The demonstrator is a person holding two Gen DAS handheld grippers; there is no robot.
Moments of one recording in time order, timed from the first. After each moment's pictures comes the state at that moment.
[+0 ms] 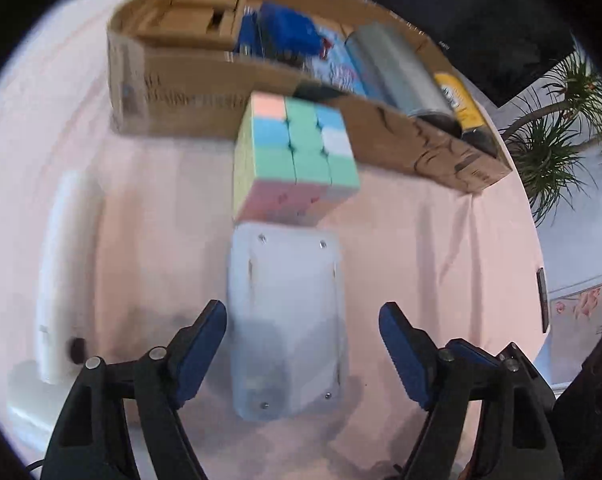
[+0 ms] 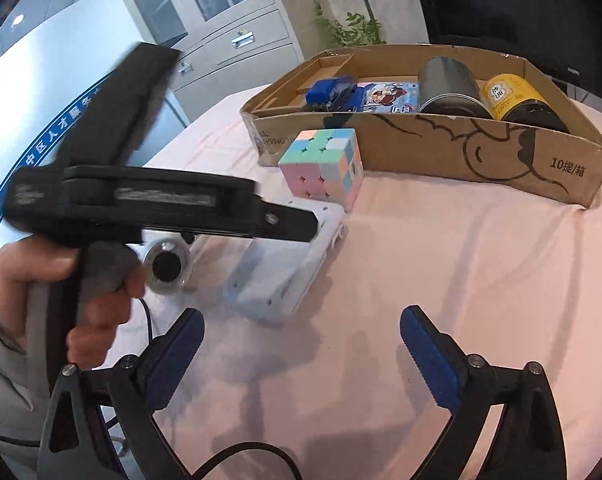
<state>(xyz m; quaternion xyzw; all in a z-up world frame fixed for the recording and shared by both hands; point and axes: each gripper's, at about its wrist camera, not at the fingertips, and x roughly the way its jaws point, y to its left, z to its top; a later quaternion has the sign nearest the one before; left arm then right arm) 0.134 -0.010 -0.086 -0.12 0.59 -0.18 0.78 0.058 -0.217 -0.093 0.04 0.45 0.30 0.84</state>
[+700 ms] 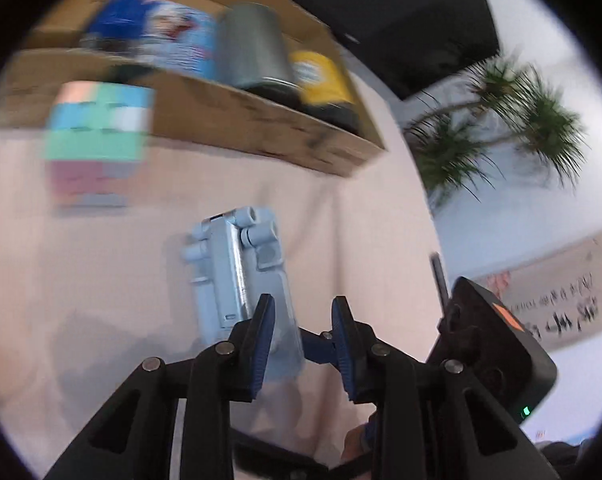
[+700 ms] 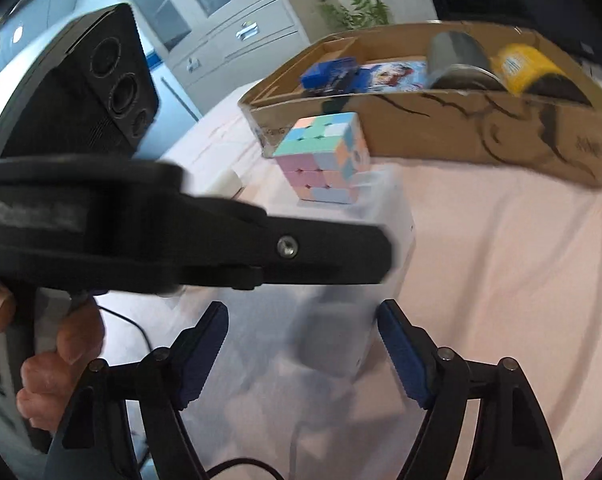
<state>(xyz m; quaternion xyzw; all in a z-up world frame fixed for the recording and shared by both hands) 0.112 -0.074 -0.057 -0.20 0.55 -0.35 0.73 0.083 -0.238 -0.109 0.09 0.48 0.31 0.82</state>
